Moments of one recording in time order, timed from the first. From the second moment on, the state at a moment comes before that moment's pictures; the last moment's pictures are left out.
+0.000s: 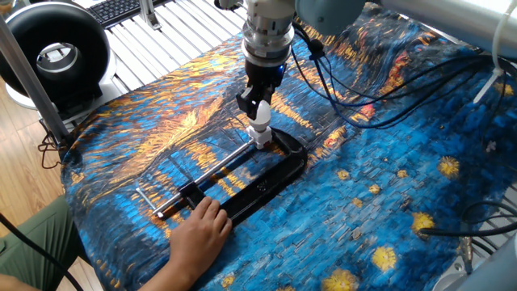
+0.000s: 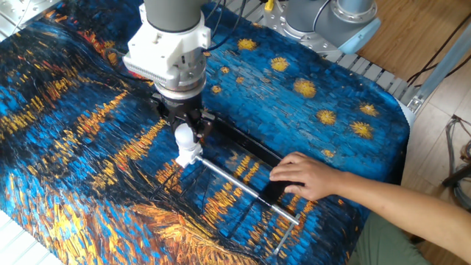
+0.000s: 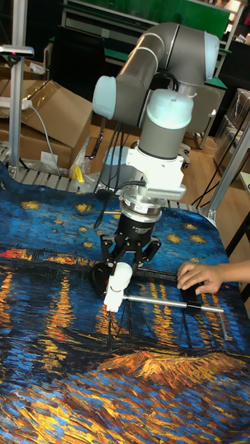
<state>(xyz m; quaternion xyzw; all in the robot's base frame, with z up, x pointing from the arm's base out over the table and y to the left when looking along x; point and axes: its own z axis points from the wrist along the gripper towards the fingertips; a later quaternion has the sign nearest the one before) 0.548 0.024 0.103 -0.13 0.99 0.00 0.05</state>
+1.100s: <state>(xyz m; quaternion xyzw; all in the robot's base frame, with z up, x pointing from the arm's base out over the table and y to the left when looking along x) 0.560 0.000 0.109 -0.44 0.89 -0.08 0.04</state>
